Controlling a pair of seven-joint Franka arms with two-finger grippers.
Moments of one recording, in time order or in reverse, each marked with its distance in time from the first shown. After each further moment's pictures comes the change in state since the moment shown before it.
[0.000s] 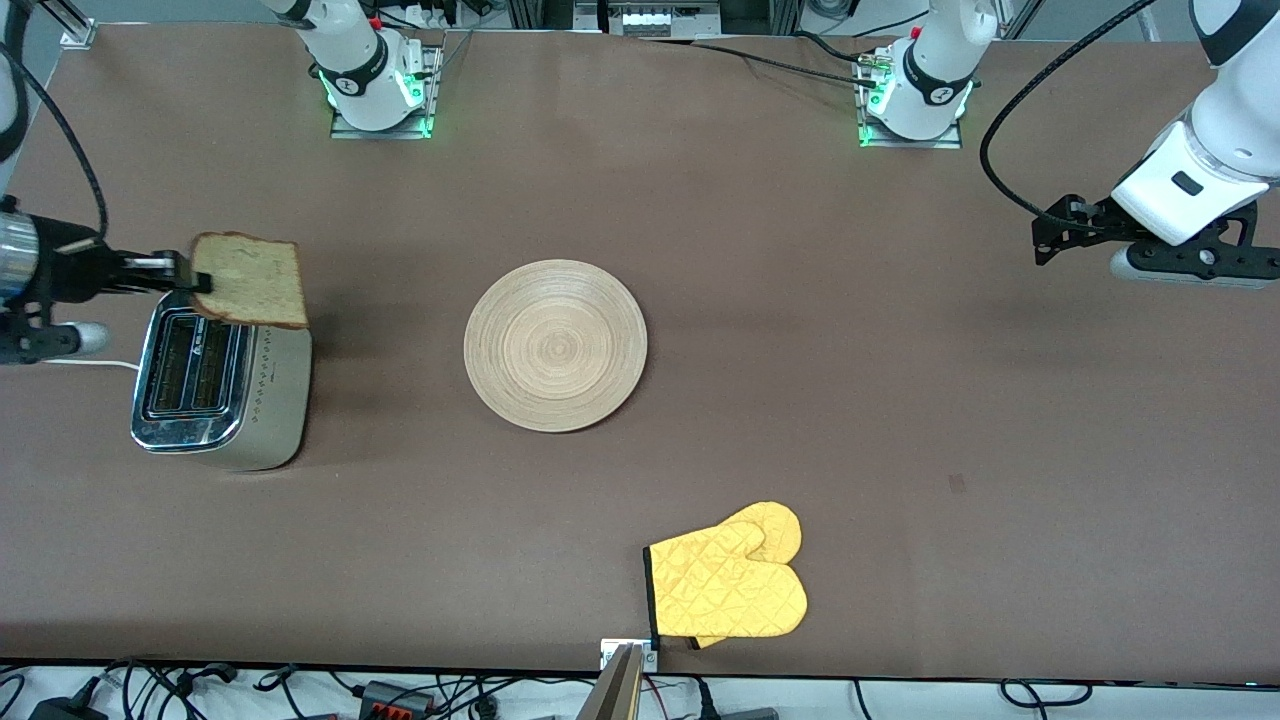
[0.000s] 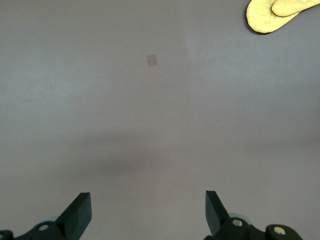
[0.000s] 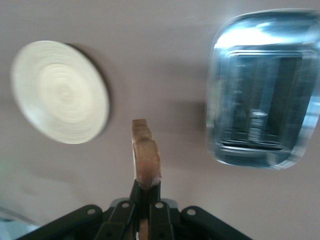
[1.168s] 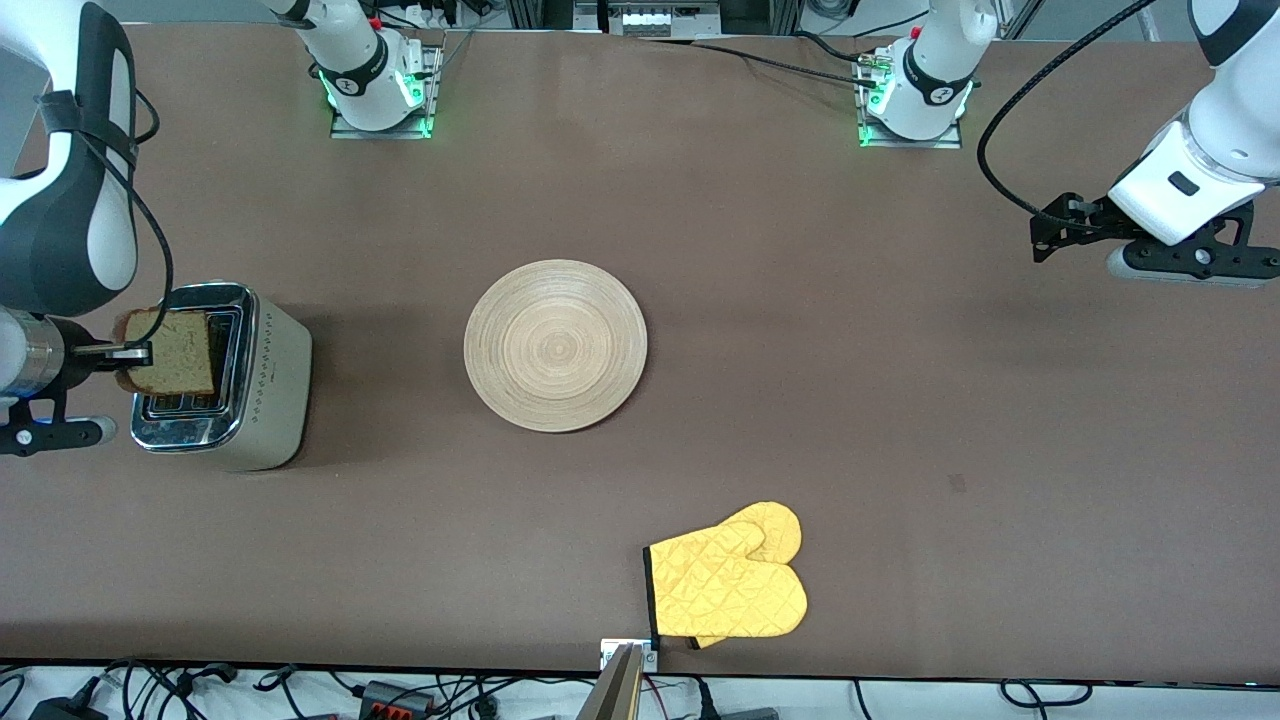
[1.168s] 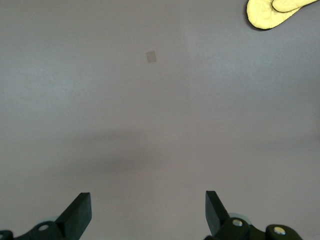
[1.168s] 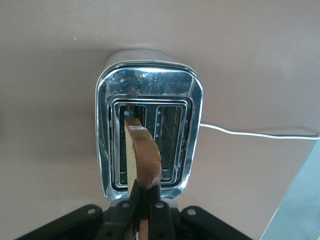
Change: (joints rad) left arm 0.000 0.000 -0.001 0.000 -0.001 -0.010 0.000; right arm 0.010 0.238 0.012 0.154 -0.332 0.107 -0.029
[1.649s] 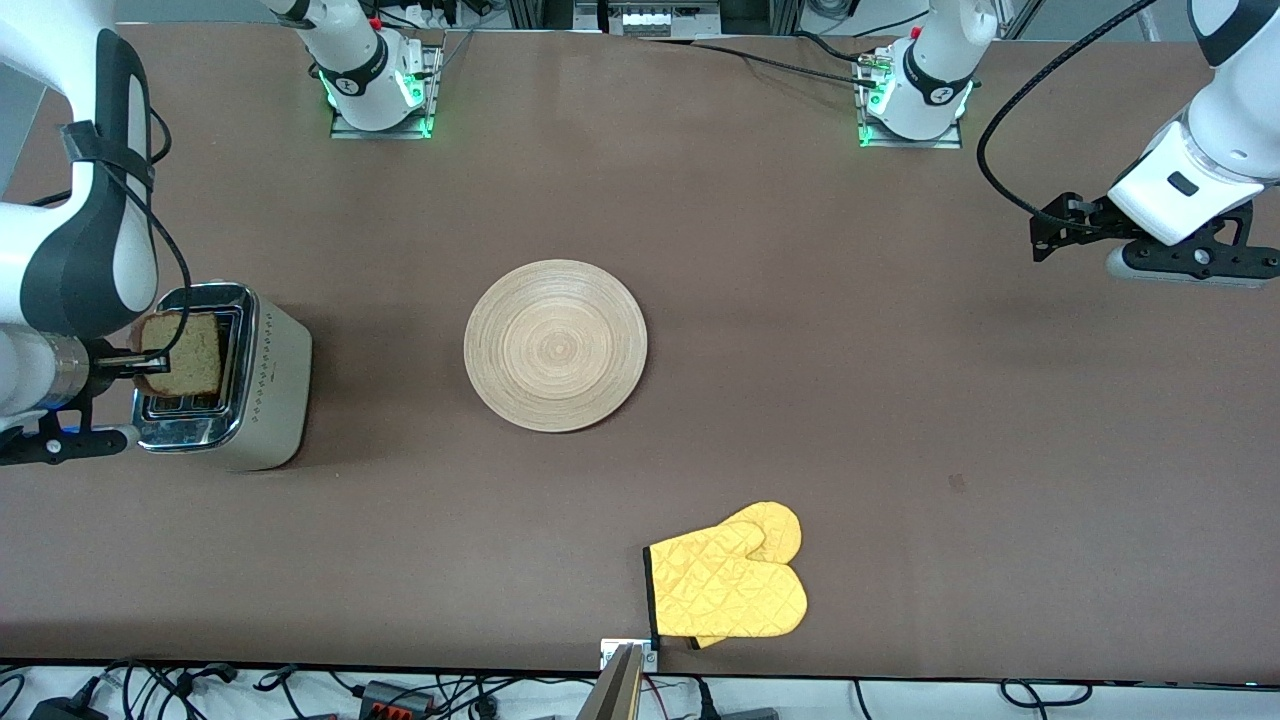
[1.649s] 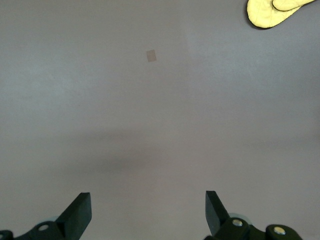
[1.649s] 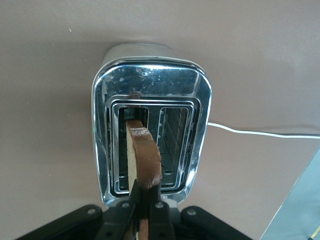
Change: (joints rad) left arm 0.000 0.000 0.000 0.000 0.000 -0.002 0.000; right arm -0.001 0.032 0.000 -0.022 0.000 0.019 0.000
